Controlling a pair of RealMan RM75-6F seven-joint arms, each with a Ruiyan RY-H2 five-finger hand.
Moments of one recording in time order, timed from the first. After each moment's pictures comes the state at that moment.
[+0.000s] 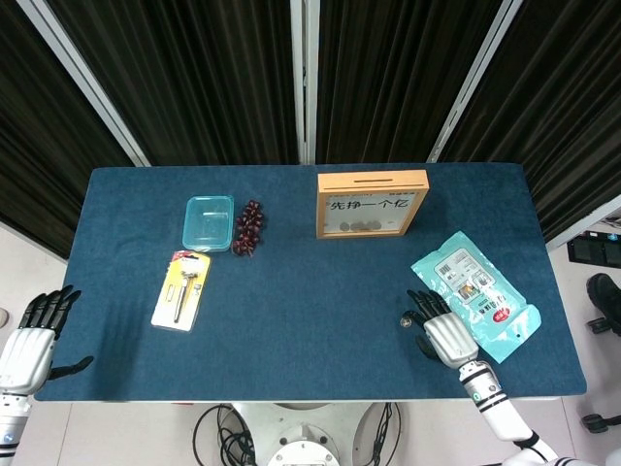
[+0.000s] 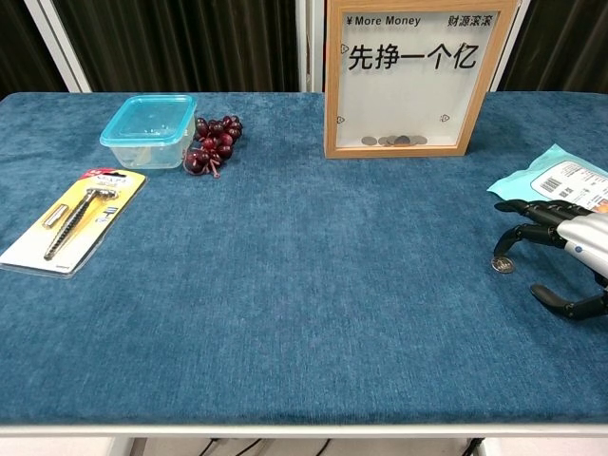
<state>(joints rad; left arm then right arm) -0.08 -1.21 0.02 -1.37 1.58 1.50 -0.19 0.34 -1.62 -0.08 -1.12 -1.58 1.23 0.02</state>
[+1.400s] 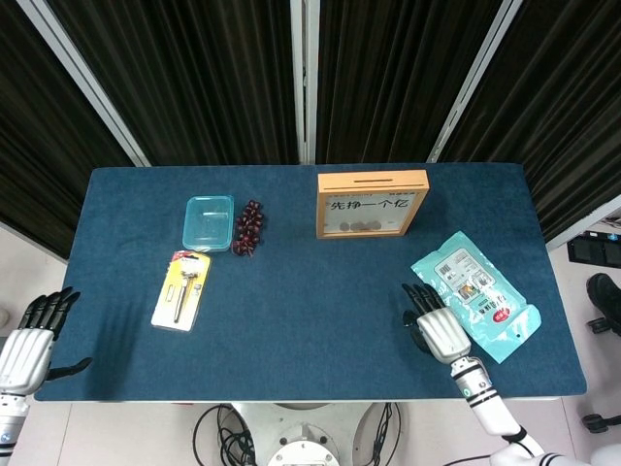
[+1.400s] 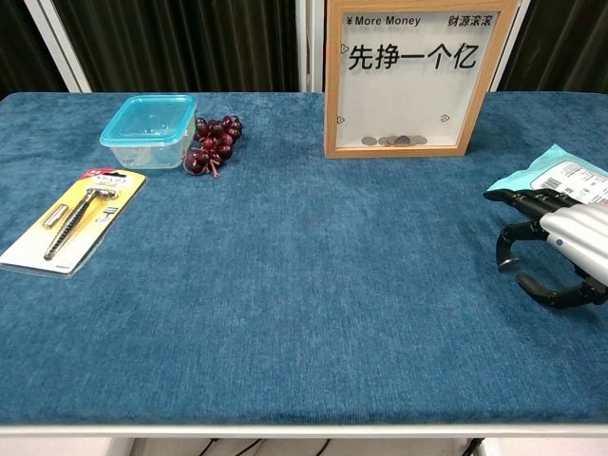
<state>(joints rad) -0.09 -1.23 0.03 -1.31 1.58 1.49 -0.25 0.34 -1.70 -0.03 -1.05 -1.59 1.25 -0.04</state>
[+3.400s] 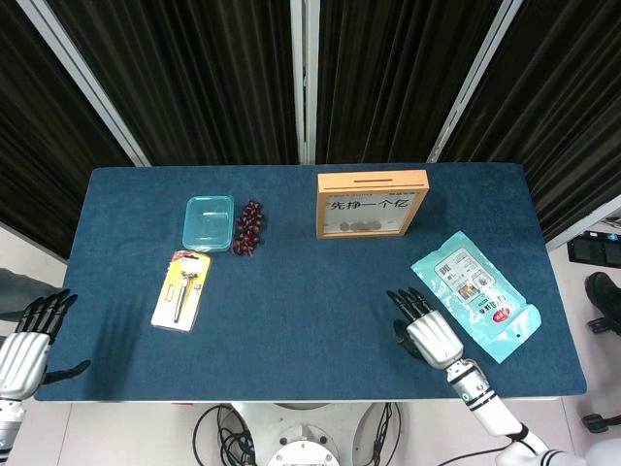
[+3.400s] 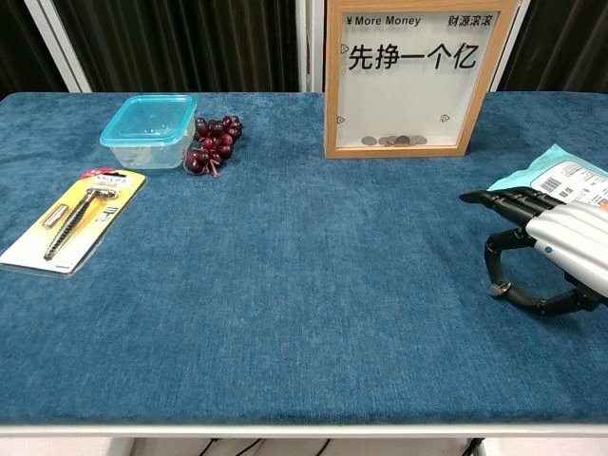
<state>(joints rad) -0.07 -1.23 0.04 -1.30 1.61 1.53 -0.30 0.37 -1.70 -0.09 -1.00 -1.71 1.32 0.04</state>
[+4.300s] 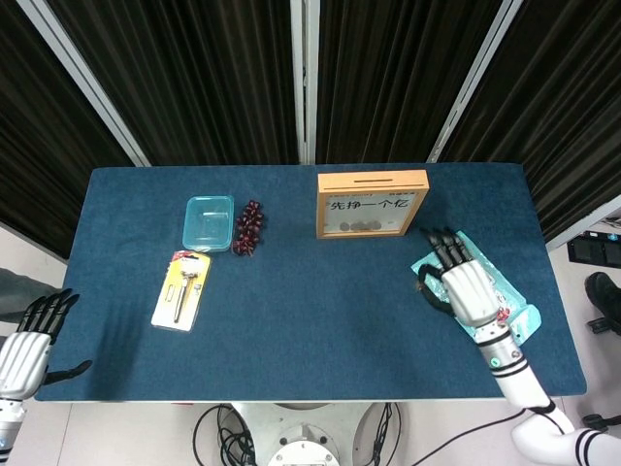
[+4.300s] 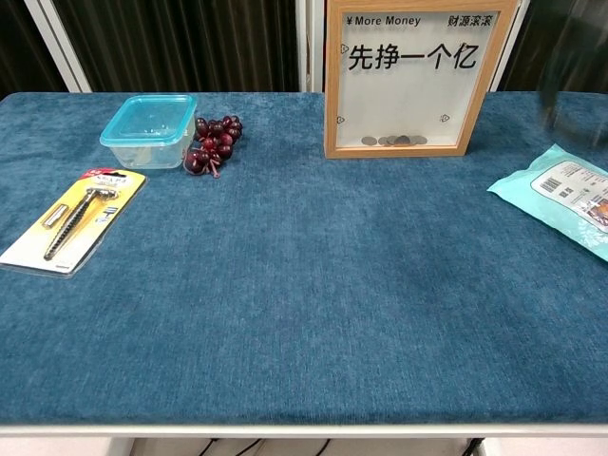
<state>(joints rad) -0.08 -1.22 0.04 -1.31 1.62 1.53 -0.29 0.45 -1.36 0.16 -1.44 -1.59 1.37 0.02</state>
